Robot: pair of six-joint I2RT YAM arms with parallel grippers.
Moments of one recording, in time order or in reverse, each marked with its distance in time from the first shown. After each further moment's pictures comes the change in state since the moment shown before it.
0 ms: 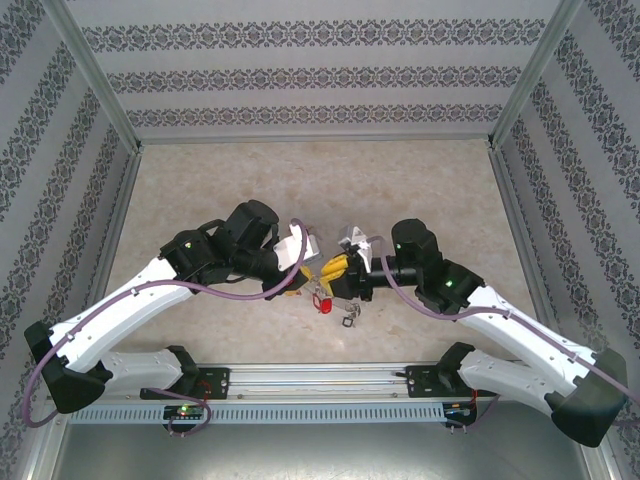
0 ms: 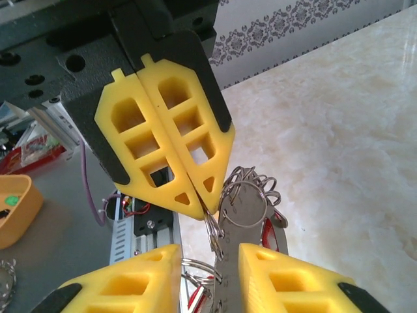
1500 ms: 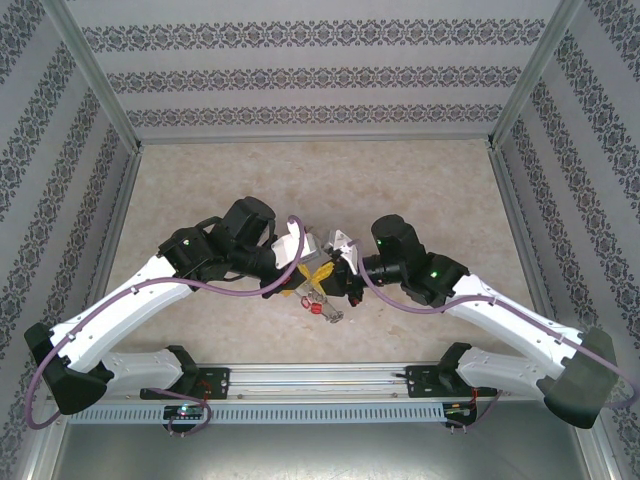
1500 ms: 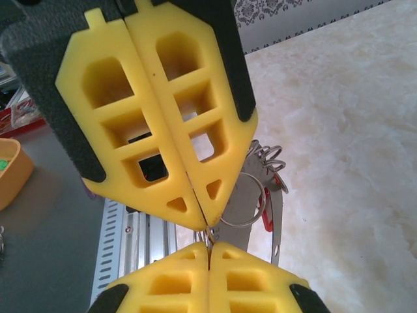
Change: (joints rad) left arm 0.037 0.003 0.000 -0.009 0.057 0.017; right arm 0.055 0.106 0.074 -0.072 0.023 -0.108
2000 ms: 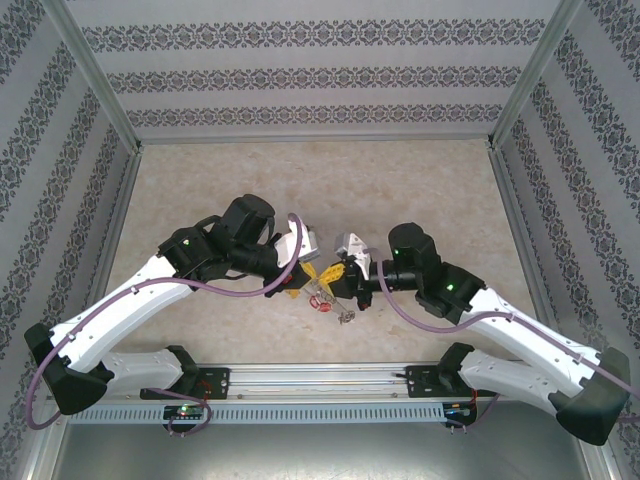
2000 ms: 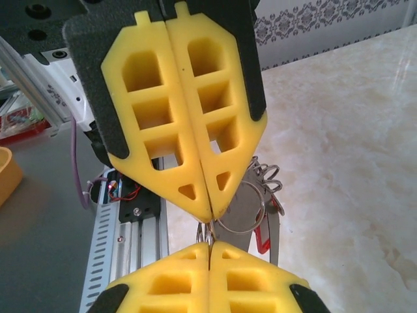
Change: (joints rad) left arm 0.007 0.001 0.000 0.055 0.076 -0.001; right arm 0.000 -0.133 -0.065 0.036 0.047 0.000
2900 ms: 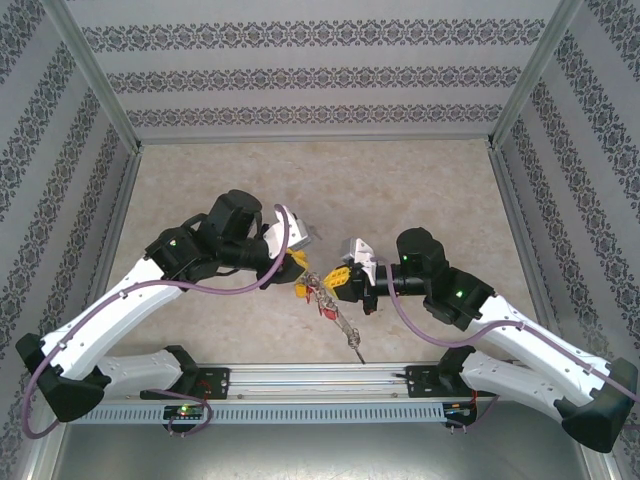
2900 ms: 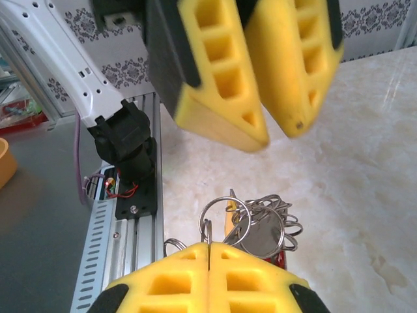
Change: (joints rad) left arm 0.039 -0.047 0.015 -0.008 -0.083 -0.037; right arm 0.008 -0.057 -0.010 -0.032 0.013 -0.051
